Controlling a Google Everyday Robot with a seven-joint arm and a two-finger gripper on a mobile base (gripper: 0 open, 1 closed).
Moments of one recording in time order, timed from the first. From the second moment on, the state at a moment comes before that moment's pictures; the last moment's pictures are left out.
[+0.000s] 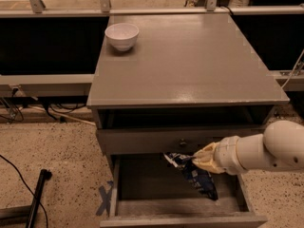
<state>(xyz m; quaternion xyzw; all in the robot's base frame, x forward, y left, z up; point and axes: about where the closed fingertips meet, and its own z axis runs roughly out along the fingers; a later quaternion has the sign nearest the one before) 0.455 -0.146 0.669 -0.54 0.76 0.16 0.32</state>
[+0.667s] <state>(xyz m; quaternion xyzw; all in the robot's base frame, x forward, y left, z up) 0.497 -0.160 0.594 -0.54 0.70 0.23 0.40</state>
